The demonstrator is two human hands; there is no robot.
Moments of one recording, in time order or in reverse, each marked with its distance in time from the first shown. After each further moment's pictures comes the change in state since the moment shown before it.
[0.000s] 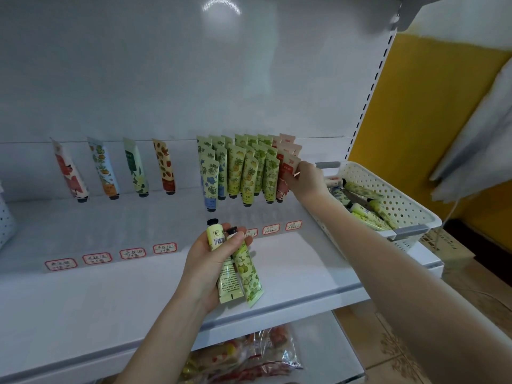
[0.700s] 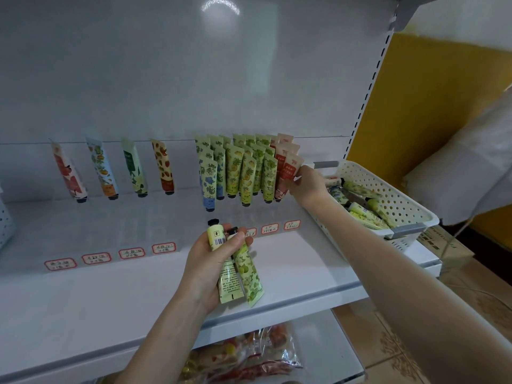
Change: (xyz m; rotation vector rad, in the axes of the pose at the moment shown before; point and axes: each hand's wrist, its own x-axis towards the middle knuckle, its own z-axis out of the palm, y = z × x) left_hand -0.002 -0.002 0.002 -0.002 -0.010 0.002; right_hand -0.002 0.009 0.003 0.070 -0.049 0.061
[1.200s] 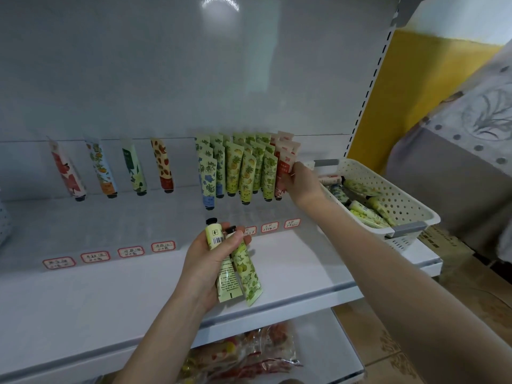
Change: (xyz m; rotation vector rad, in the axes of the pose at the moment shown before) left_hand 0.004 -0.001 -0.003 0.023 0.002 0.006; right_hand -0.011 -0.015 0.001 0.007 0.018 -0.036
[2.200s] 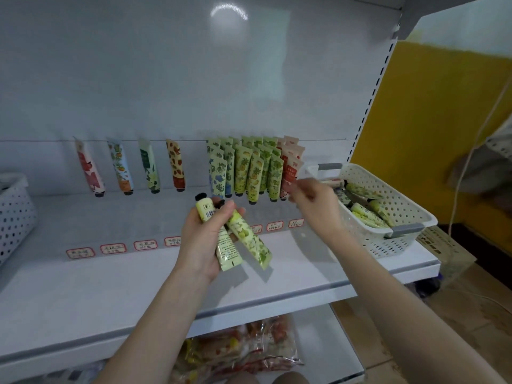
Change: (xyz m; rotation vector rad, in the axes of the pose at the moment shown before) left_hand 0.000 0.029 0.003 -0.092 0.005 0.151; right_hand -0.063 0.006 -0.011 0.317 0.114 -0.143
